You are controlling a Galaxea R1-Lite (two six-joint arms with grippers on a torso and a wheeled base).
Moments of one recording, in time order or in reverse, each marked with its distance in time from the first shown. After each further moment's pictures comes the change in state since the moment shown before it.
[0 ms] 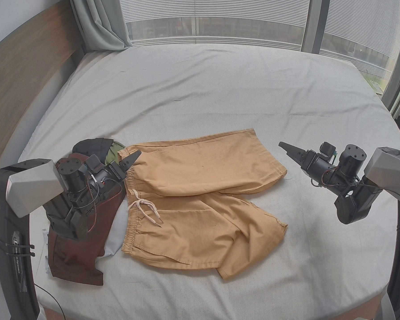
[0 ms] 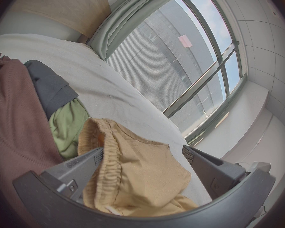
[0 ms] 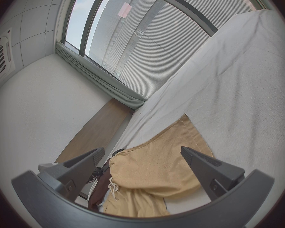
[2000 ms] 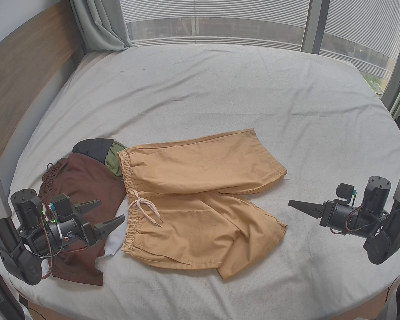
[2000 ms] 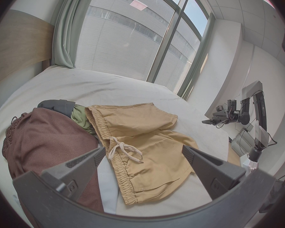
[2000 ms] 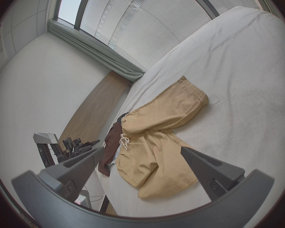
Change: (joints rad) left arm 0.079 -0.437 0.747 -0.001 -0.249 0.658; right arm 0.038 -0.309 0.670 -0.017 0.077 -0.216
